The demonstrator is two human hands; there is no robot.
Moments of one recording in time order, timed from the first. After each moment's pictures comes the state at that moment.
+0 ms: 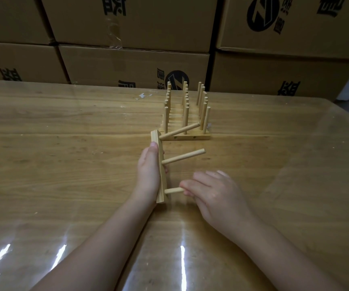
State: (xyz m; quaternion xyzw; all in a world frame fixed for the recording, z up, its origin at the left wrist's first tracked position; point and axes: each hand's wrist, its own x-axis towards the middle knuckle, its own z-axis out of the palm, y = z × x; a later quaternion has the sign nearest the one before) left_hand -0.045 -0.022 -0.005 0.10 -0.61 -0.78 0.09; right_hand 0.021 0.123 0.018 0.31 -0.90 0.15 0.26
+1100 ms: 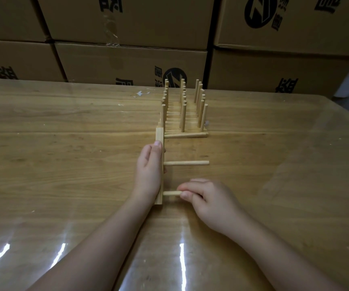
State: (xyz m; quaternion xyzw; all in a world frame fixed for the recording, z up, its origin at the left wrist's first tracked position) left_hand -0.033 -0.019 0.000 0.02 -0.68 -0.72 0.13; right_hand 0.022 0.119 0.010 0.19 -0.93 0.32 0.03
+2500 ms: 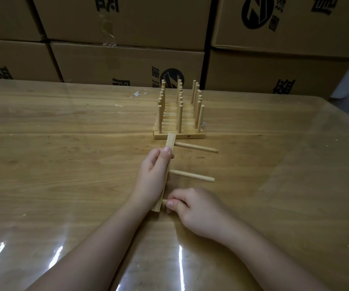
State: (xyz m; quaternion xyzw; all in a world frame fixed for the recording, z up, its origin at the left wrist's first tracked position) left_hand -0.032 -0.014 -0.003 -0.03 -0.73 -0.67 0.08; right_hand 0.019 0.105 0.010 0.19 -0.94 0.28 -0.05
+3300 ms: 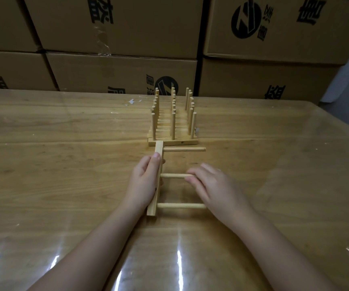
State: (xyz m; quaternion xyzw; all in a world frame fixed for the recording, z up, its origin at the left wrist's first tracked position) left_hand -0.036 -0.015 -0.002 0.01 -0.72 -0.69 0.06; right_hand 0.004 0.151 0.019 0.20 -0.95 0.20 0.14
